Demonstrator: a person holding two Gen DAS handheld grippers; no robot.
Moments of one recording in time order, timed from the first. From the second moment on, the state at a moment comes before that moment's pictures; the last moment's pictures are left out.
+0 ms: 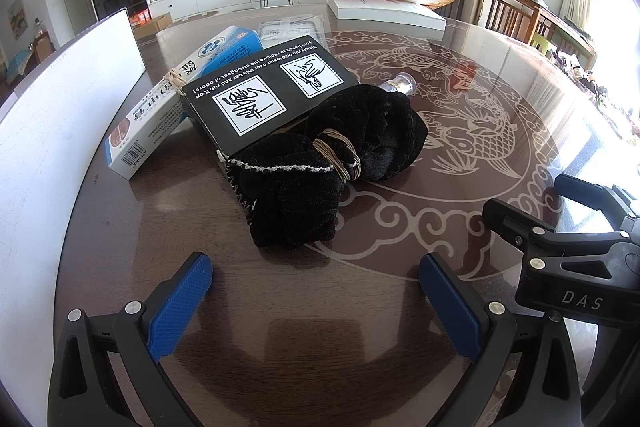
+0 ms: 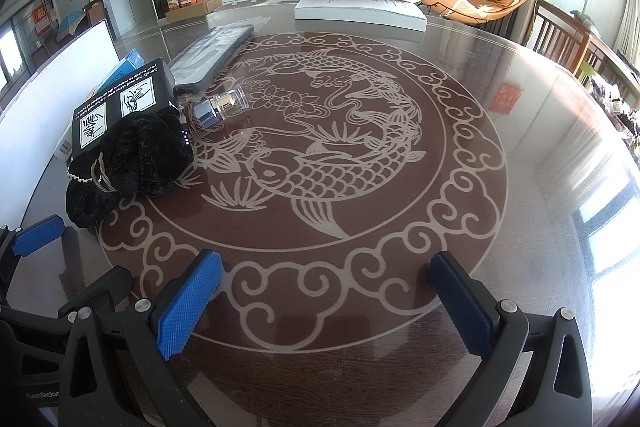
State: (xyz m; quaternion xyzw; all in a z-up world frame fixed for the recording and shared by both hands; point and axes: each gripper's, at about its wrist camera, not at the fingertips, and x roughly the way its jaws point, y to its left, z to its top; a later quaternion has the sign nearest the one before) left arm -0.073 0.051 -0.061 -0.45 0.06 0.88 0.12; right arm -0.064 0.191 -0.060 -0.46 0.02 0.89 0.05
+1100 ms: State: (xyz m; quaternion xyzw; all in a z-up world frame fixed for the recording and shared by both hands) left arm -0.049 0.001 -0.064 -0.46 0.08 0.87 0.16; right arm -0.065 0.191 -0.061 -0.46 0.02 0.89 0.05
